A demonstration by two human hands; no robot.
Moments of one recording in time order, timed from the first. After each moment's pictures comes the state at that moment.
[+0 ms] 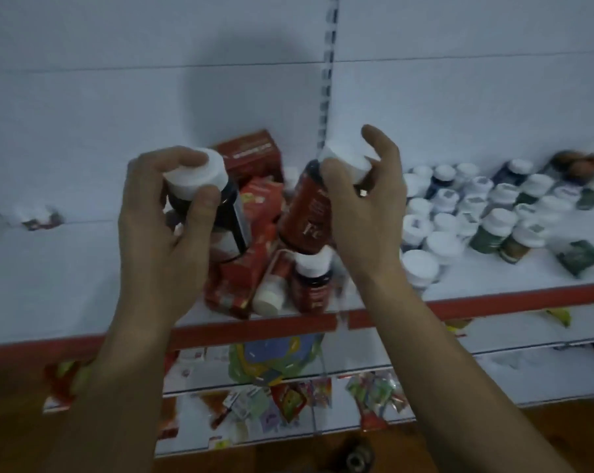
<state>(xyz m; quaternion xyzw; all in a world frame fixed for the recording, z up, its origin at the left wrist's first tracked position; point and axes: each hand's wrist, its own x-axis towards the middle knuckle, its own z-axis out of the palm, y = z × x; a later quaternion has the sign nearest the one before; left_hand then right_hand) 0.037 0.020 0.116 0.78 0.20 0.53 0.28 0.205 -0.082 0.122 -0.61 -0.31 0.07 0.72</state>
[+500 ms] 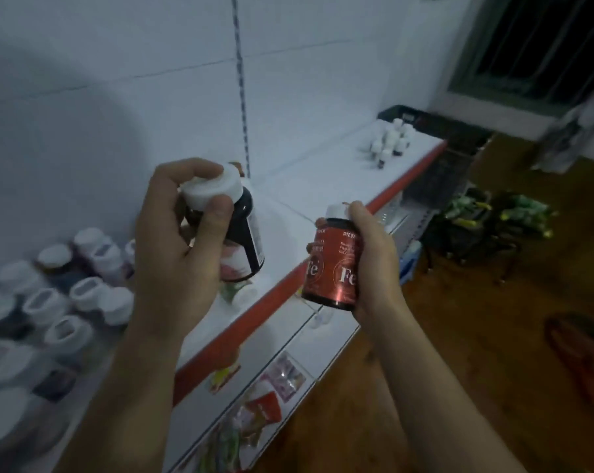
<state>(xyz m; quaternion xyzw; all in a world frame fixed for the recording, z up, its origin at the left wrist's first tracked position) 0.489 -0.265 0.121 0.74 -0.08 0.36 0.56 0.547 -0.451 0.096 -0.54 0.07 0.07 0.84</state>
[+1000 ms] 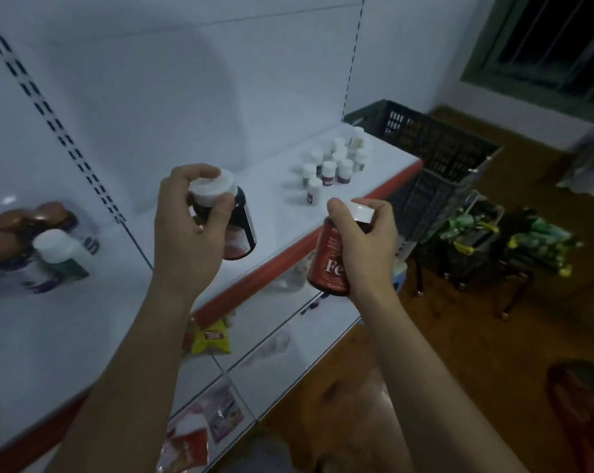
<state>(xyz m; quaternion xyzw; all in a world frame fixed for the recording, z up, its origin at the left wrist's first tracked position) 0.814 -0.470 0.059 0.78 0.04 0.34 0.52 0.857 -0.675 0.055 -0.68 0.05 -0.03 0.73</state>
